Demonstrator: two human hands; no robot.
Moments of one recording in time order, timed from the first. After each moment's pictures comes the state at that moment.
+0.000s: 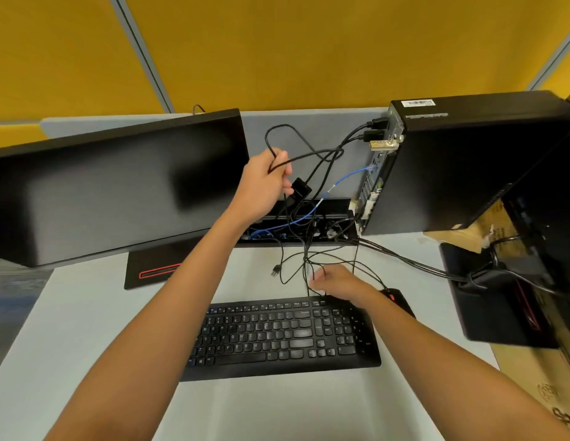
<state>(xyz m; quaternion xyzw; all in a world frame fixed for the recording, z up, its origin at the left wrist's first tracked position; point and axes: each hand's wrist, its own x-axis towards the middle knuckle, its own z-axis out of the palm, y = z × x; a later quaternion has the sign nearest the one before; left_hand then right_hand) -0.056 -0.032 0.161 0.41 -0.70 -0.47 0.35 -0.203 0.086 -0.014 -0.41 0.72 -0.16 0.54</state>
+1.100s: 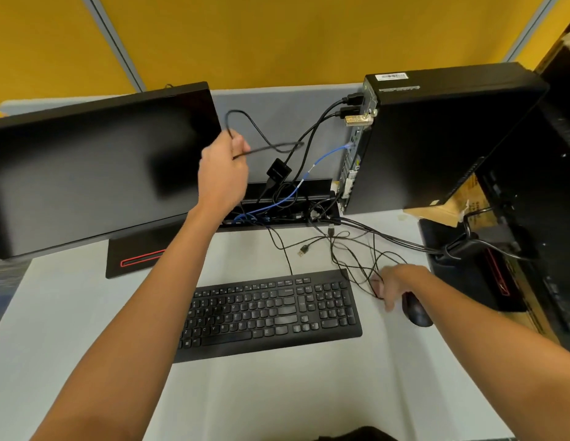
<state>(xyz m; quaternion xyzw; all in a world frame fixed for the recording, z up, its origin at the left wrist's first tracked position) -0.045 -0.025 0.142 0.50 -0.74 -0.22 0.39 -0.310 0.145 -0.011 -0.49 0.70 0.35 0.39</state>
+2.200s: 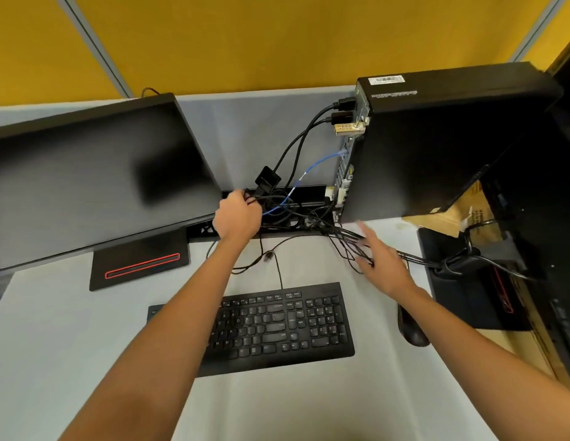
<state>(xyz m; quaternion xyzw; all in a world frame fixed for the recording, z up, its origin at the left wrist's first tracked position) -0.095 -0.026 0.070 0.69 -0.65 -0.25 0.18 -0.321 0.135 -0.026 -0.51 0.79 -0.21 0.25</state>
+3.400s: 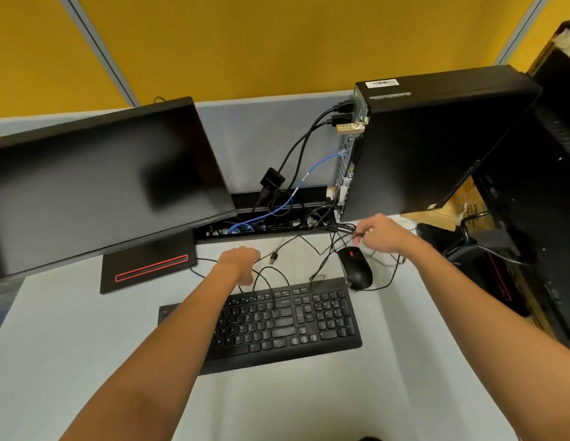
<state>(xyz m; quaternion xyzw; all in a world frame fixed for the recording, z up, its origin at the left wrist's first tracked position) -0.033 -0.006 0.012 0.43 -0.84 -0.13 -0.31 -0.325 0.093 0.034 -0.52 0.76 -0.11 0.37</state>
